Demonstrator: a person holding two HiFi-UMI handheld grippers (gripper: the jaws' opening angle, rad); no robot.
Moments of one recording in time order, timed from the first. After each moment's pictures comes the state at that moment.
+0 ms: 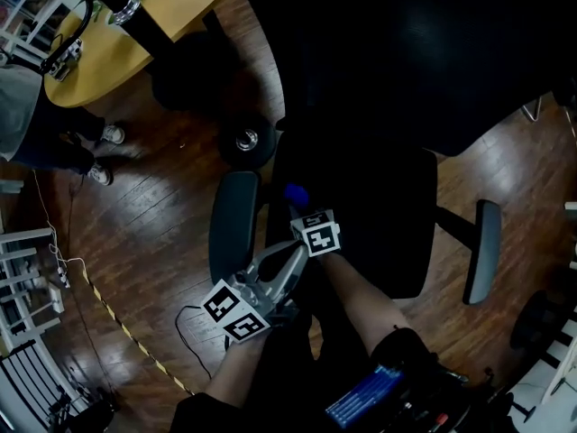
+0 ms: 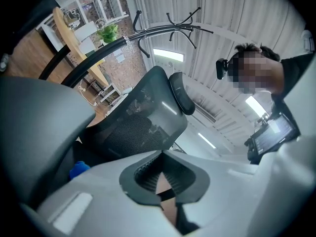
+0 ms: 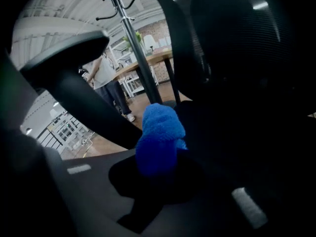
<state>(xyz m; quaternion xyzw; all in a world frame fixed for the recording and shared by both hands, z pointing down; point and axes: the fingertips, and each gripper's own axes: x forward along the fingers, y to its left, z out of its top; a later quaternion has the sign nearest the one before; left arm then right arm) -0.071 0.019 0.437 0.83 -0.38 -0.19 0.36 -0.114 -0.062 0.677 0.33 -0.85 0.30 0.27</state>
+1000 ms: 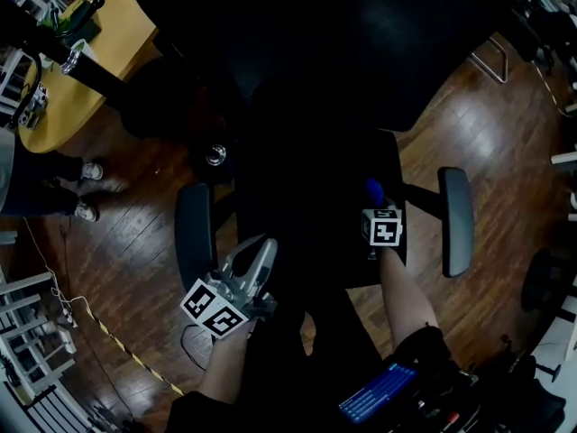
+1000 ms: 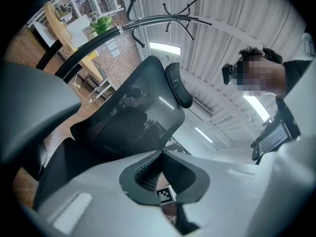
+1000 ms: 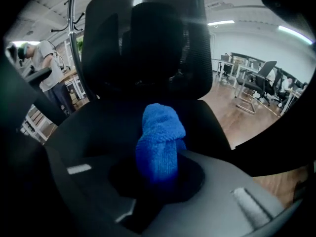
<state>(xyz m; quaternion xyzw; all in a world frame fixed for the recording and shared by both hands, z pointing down) -0.045 0.013 0.439 0.85 -0.35 -0.16 0.36 0.205 -0.078 0.703 0.56 -0.71 0.30 0.31</state>
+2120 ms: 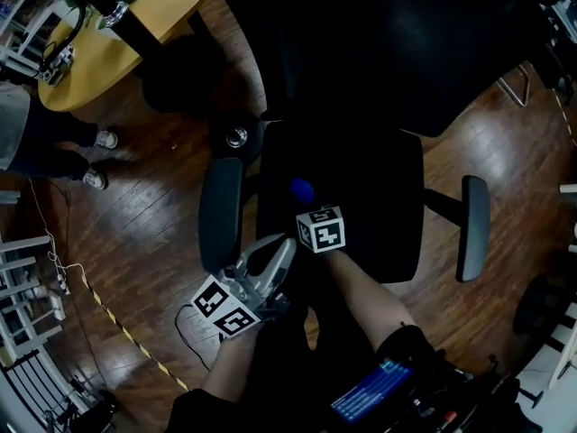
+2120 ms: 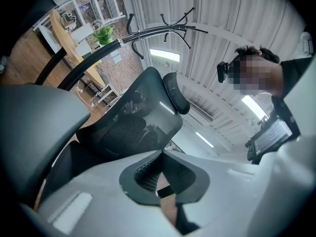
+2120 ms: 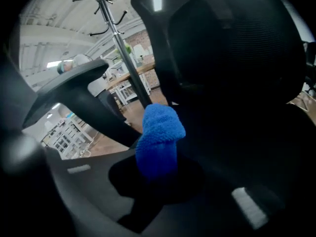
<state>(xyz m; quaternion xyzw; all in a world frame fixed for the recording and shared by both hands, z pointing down) -0.063 0.042 0.423 0.84 -0.37 -0.19 0.35 -0.069 -0.045 0.665 0.37 -0.84 0.32 0.24</state>
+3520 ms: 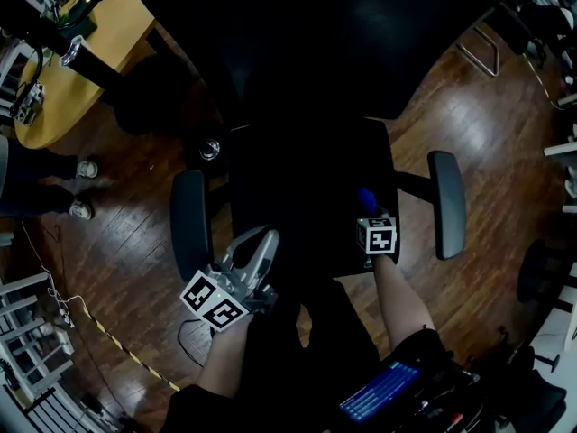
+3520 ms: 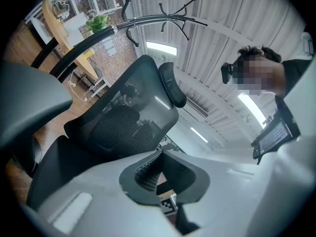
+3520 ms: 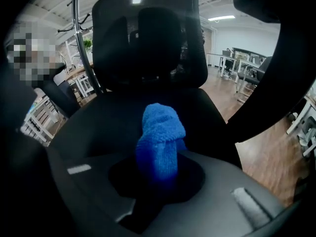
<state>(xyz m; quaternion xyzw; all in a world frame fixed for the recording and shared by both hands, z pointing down) -0.029 0.032 0.427 0.86 -0.33 -0.17 0.35 0.207 -0.011 0.707 0.54 -0.71 0.32 0.32</state>
